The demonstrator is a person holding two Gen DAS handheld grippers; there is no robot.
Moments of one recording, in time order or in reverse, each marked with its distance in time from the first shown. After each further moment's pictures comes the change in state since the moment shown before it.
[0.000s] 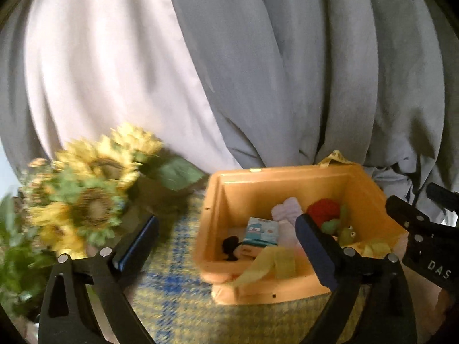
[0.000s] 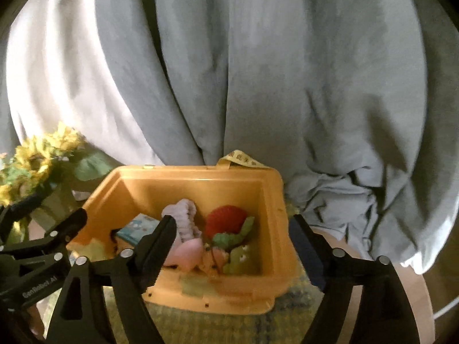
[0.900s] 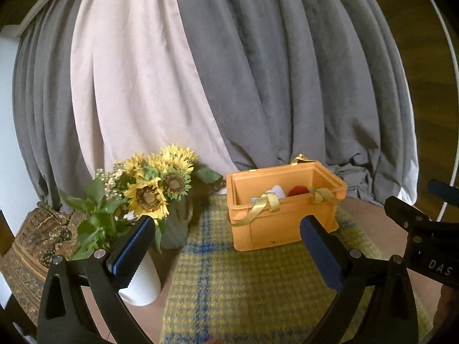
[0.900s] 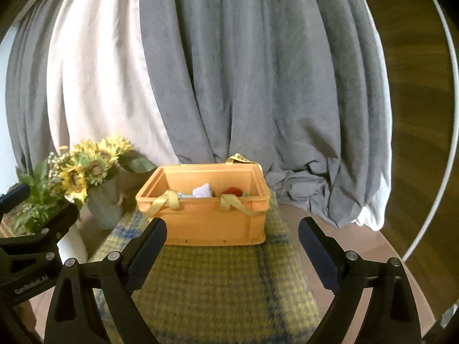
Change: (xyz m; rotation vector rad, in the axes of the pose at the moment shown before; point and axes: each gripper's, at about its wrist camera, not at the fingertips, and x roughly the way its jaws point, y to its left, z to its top) left arm -0.204 0.056 -0.080 0.061 -0.162 -0.057; right arm -0.211 0.039 -0.091 0.037 -0.141 -0.064
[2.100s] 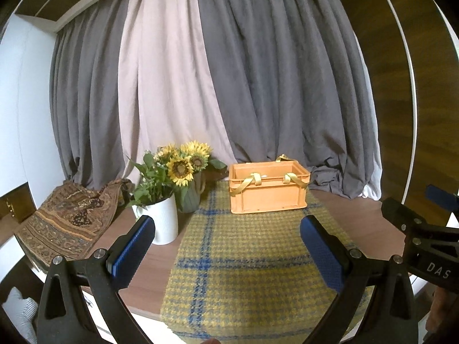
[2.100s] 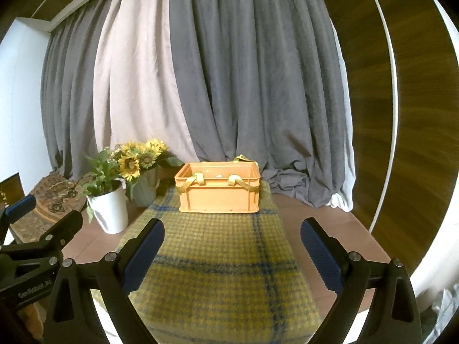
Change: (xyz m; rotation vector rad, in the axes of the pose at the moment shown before) left arm -0.233 -0.009 -0.070 -0.071 -0.057 0.027; right arm -0.226 -0.021 -0.079 -0.019 -0.090 0.063
